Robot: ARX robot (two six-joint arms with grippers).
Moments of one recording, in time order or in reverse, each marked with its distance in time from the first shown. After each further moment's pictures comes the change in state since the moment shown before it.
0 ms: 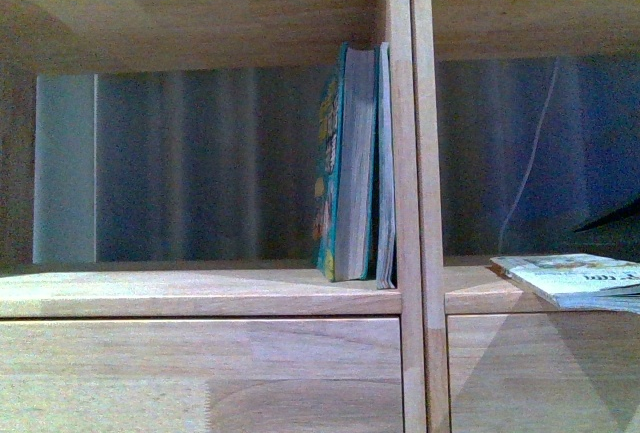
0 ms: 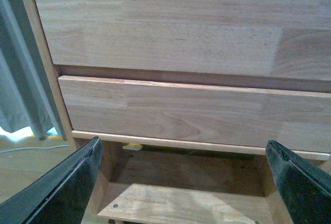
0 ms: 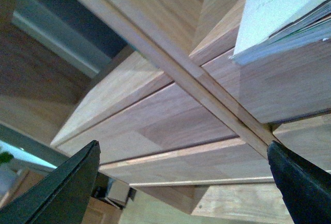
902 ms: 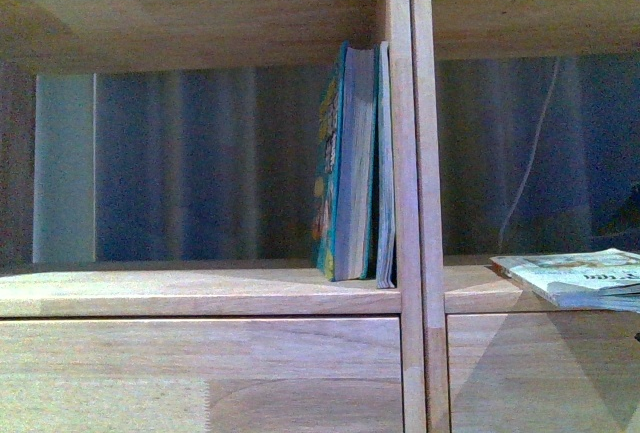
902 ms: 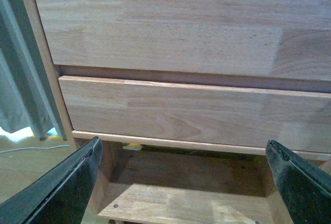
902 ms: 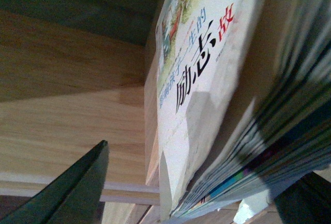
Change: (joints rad) left arm 0.000 0.000 0.000 0.000 0.000 0.000; right arm -0.129 0.341 0.196 0.115 0.151 0.474
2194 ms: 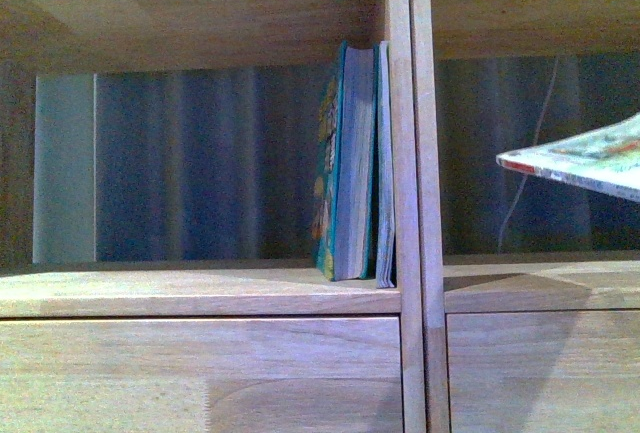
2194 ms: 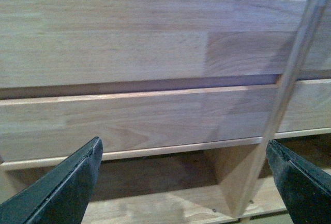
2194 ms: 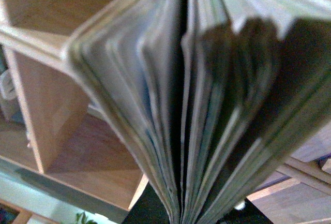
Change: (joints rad) left arm 0.195 0.232 0.020 0.234 0.506 -0.005; right arm -0.170 -0.492 -0.212 0.000 -0.330 -0.051
